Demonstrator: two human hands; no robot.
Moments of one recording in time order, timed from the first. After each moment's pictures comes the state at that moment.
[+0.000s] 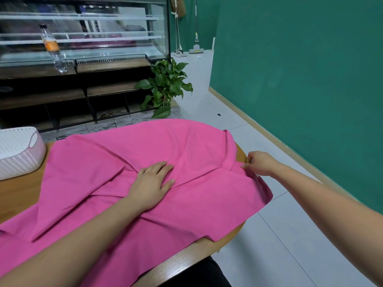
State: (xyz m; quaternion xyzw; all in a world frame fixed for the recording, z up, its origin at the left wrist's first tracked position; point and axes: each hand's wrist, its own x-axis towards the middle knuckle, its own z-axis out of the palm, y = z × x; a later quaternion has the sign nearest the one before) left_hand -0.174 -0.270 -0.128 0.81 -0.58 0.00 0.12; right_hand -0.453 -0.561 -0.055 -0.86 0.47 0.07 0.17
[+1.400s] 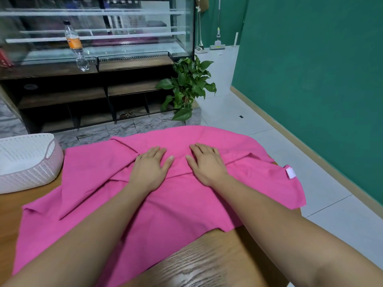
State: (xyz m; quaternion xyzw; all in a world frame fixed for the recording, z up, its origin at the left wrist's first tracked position) left_hand -0.038 -0.315 -0.125 0.89 -0.44 0.04 0.15; right_hand -0.195 -0.484 -0.119 -0.96 0.24 -0.12 0.06
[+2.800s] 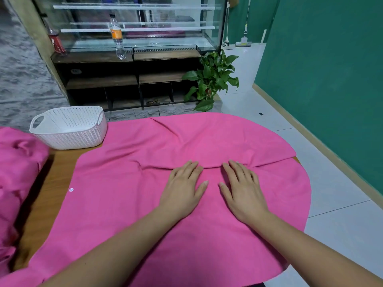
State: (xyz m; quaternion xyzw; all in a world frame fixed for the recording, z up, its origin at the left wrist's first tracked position) left_hand -0.195 -0.210 -0.130 0.85 -0.50 0.05 0.16; right_hand -0.355 -0.371 -0.127 -0.96 0.25 -0.12 0.02
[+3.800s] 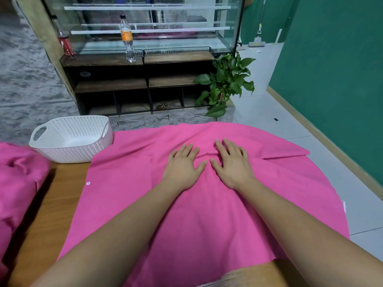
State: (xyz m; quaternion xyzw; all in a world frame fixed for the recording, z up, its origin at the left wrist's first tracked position) left_hand -0.051 -0.283 -0.130 0.90 -0.43 0.00 0.12; right_hand -0.183 -0.444 -0.118 -0.97 0.23 -0.08 0.07
